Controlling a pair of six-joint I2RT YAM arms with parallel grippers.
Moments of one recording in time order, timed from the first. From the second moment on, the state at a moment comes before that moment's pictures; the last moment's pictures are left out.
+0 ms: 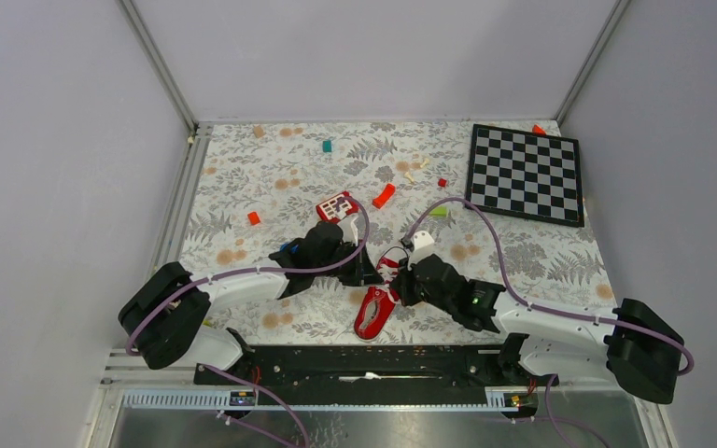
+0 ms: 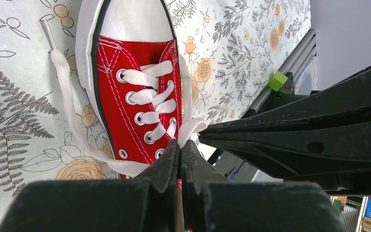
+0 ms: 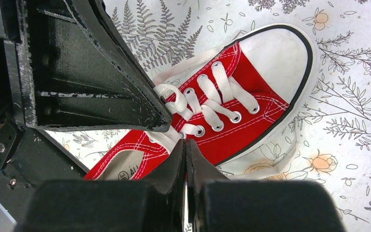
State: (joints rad) left arm -0.81 1.39 0.62 0.17 0.37 -0.77; right arm 1.03 1.09 0.47 0.01 0.22 0.54
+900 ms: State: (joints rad) left arm -0.80 1.39 0.62 0.17 0.38 -0.77; right arm 1.12 1.20 0.59 -0.02 0.25 0.31
